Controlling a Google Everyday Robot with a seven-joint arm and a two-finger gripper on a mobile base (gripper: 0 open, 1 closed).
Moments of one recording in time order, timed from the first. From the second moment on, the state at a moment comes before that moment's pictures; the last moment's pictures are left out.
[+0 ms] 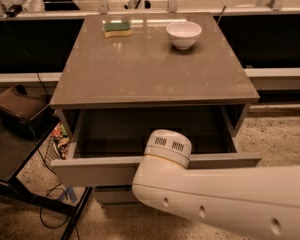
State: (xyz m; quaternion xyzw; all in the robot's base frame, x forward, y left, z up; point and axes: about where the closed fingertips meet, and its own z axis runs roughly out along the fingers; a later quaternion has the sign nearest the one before) arm 0.425 -0.040 0.654 -0.73 0.66 -0.17 0.11
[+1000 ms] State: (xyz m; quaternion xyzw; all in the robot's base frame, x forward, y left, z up) arm 0.466 -0.099 0.849 -0.72 0.62 -0.30 0.10
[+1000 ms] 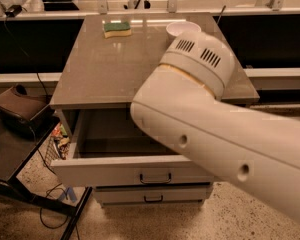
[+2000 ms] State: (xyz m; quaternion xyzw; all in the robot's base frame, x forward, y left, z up) arm 0.536 -0.147 0.750 -0.72 0.67 -0.17 0.08
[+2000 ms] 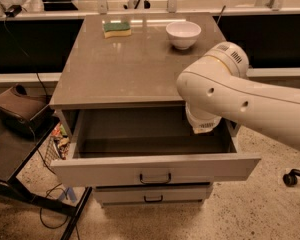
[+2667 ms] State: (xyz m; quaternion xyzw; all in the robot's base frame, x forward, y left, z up) arm 0.547 -0.163 0.686 -0.71 0.69 -0.11 0.07
